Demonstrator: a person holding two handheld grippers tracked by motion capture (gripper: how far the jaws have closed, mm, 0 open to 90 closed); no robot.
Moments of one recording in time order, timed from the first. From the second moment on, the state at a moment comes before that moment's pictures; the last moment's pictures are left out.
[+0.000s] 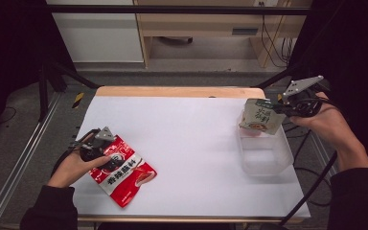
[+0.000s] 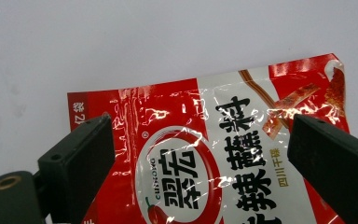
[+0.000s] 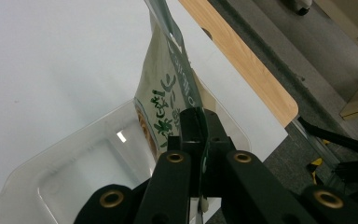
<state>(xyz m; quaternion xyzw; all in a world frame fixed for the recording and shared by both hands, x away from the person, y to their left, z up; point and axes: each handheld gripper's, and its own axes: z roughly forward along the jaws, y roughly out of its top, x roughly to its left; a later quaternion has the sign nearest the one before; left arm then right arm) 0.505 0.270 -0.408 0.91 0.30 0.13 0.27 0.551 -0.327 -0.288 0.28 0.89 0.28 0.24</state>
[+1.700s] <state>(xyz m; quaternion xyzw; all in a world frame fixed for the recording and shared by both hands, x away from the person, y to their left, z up) 0.507 0.276 -0.411 0.91 0.30 0.12 0.26 0.565 -0.342 -0.338 0.34 0.88 0.28 0.19</state>
